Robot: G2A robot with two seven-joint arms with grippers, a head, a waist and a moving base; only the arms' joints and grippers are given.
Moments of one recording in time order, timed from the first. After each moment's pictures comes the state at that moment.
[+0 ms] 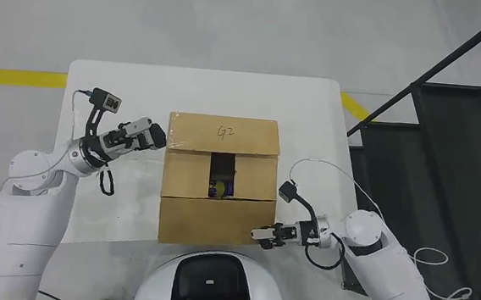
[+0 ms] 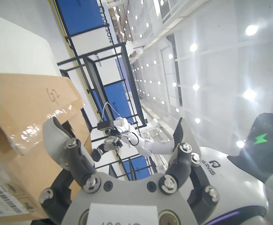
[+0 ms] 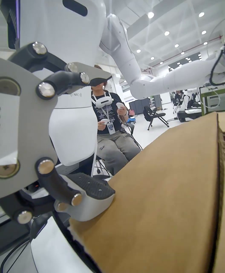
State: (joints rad) left arm 1.14 -1.13 -1.42 -1.42 -0.56 -0.32 -1.21; right arm -1.55 -1.00 1.30 -1.67 0.22 -0.23 1.20
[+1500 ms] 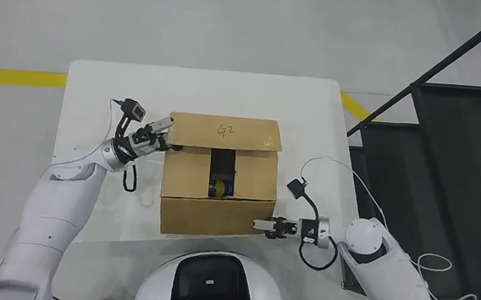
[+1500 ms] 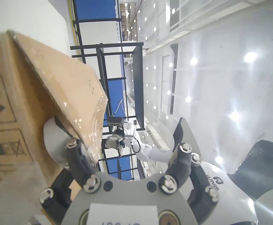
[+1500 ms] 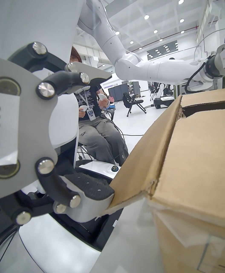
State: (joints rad) left arm 0.92 -1.19 -1.18 -1.00 -0.63 -0.42 -1.16; right arm -1.59 -0.99 1.30 -1.67 0.15 -0.27 1.01
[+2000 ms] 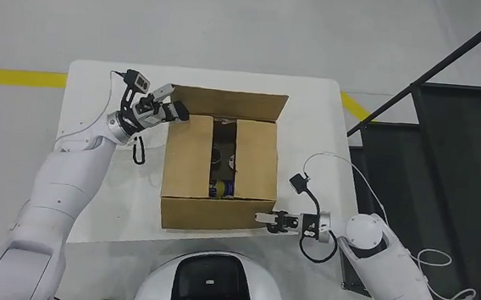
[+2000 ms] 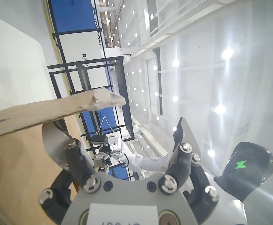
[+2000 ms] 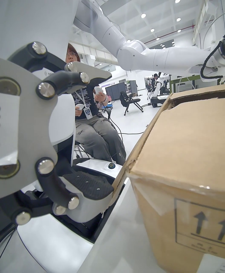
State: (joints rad) left arm 0.68 -1.27 -1.07 -0.72 -0.75 -0.53 -1.20; right arm -1.55 -0.98 1.29 -1.63 0.16 -0.27 0.99
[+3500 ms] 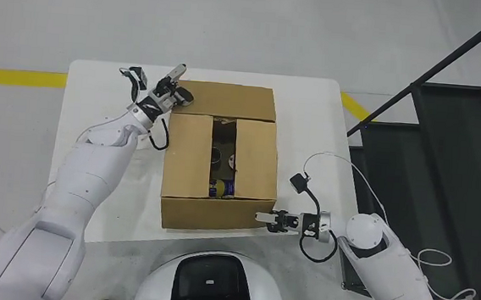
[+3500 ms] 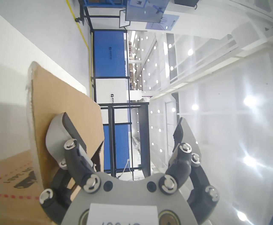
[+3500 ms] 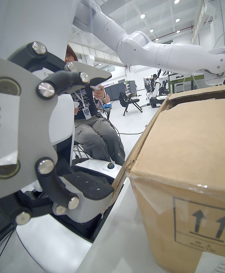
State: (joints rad) left arm 0.58 -1.37 -0.93 -0.53 -0.57 -0.49 -0.65; right arm -1.55 -0.98 1.29 -1.63 0.16 -0.27 0.99
